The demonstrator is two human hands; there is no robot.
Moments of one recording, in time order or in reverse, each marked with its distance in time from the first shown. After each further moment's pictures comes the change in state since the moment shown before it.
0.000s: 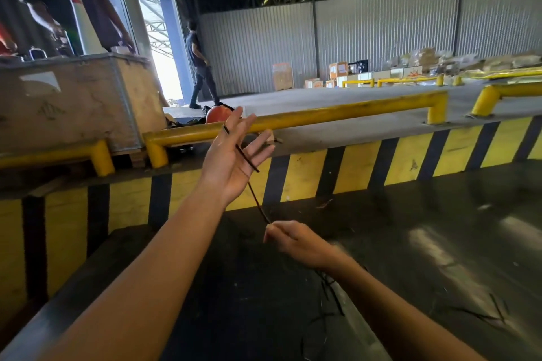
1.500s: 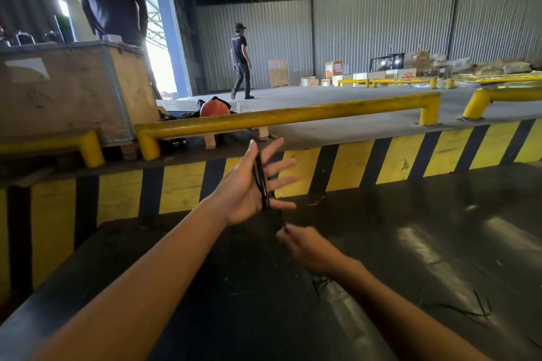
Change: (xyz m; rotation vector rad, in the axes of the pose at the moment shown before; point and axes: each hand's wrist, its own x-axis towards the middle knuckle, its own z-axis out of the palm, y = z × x) left_hand -0.010 -0.043 -0.022 0.243 -0.326 -0.438; right_hand -0.021 0.030 -0.008 -0.130 0.017 0.070
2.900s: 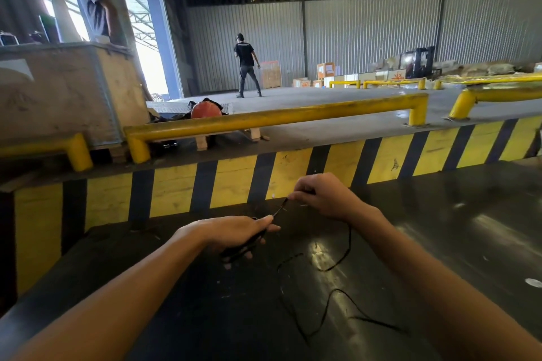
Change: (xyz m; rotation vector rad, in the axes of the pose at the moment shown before) left_hand -0.014 -0.032 -0.020 1.018 -0.104 -0.566; right_hand 0.024 -0.009 -0.094 -0.385 0.170 -0.162
